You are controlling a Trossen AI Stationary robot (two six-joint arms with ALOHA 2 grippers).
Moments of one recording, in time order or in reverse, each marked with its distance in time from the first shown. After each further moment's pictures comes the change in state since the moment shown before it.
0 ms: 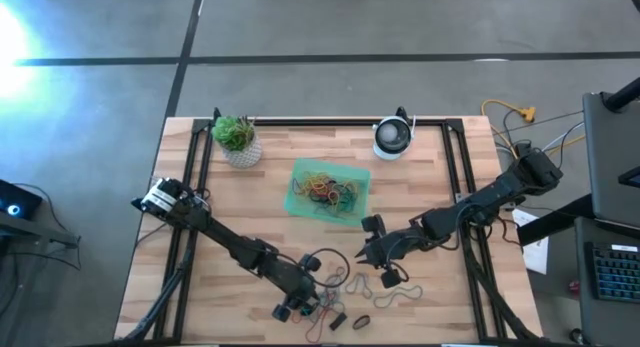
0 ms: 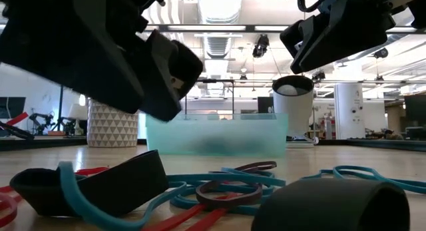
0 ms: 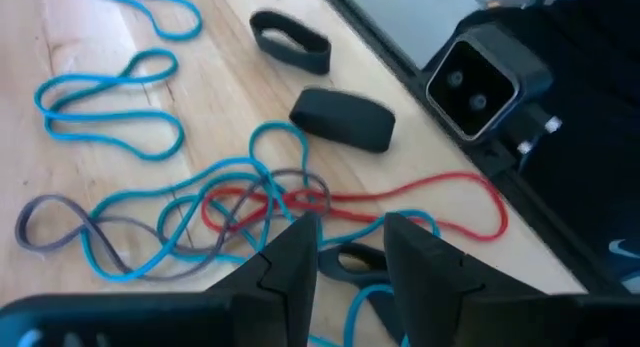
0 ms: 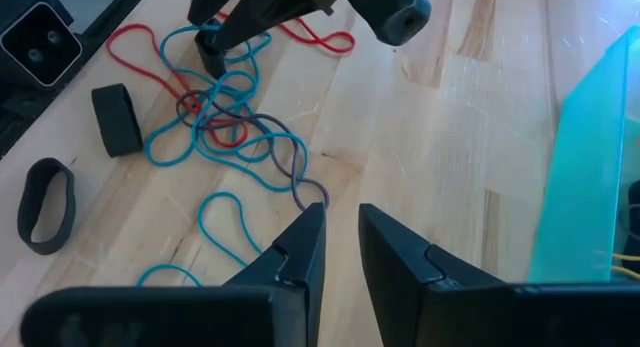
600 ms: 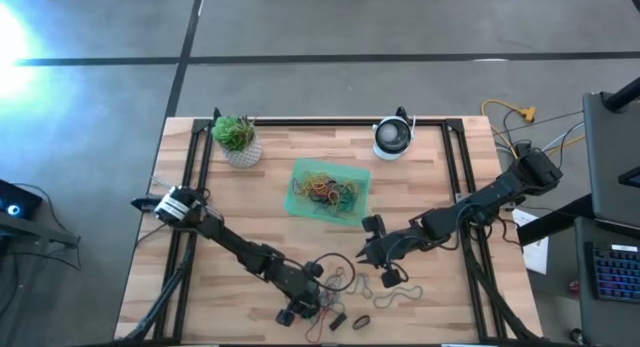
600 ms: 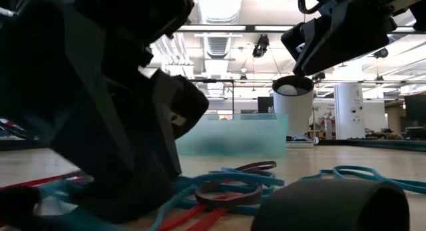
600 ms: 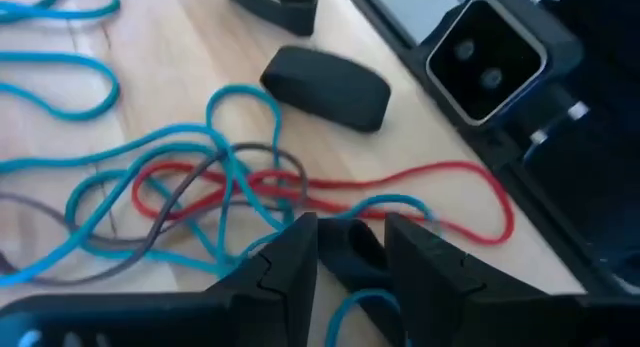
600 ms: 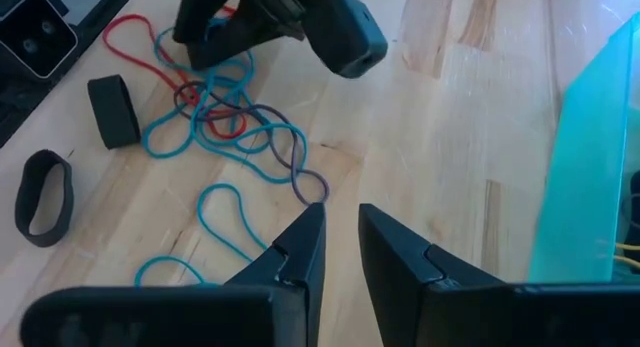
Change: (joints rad) left arm -0.003 0.117 0.038 0.060 0.064 -0.086; right arm 0.000 0.000 -0.001 -0.017 0.000 0.008
